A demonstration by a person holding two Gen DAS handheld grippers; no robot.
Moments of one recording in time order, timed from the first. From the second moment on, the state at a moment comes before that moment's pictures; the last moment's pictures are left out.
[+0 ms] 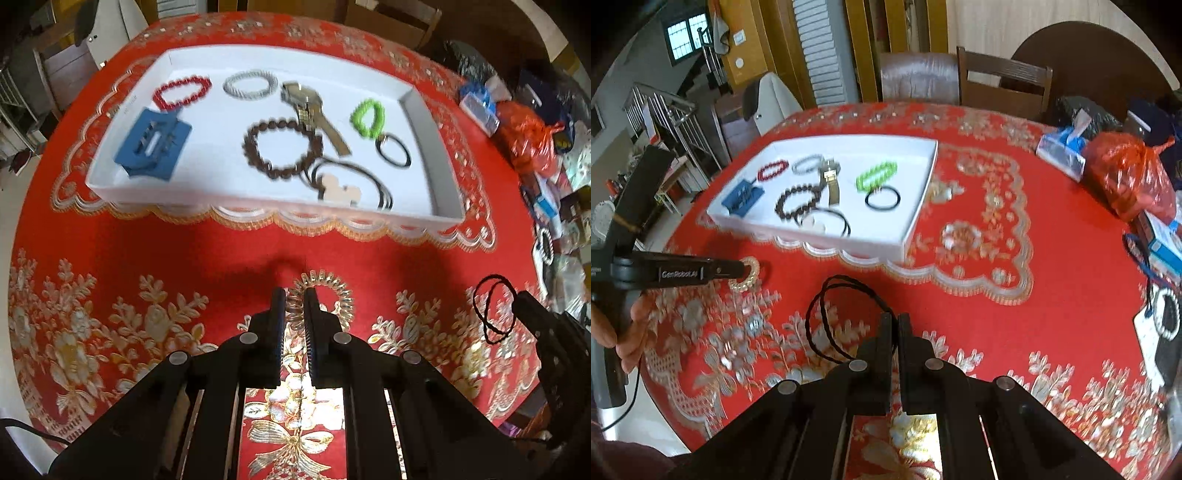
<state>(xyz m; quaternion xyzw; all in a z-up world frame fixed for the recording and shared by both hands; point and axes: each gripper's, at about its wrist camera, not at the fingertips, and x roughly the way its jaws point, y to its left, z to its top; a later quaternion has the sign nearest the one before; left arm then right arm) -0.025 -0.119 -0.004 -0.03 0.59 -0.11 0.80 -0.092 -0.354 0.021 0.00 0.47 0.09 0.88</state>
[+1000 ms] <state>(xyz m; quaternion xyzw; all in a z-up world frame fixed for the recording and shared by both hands) 0.125 -0.098 0.009 -0.07 0.59 -0.08 0.80 0.055 -0.316 -0.019 0.00 0.53 0.08 0.84</state>
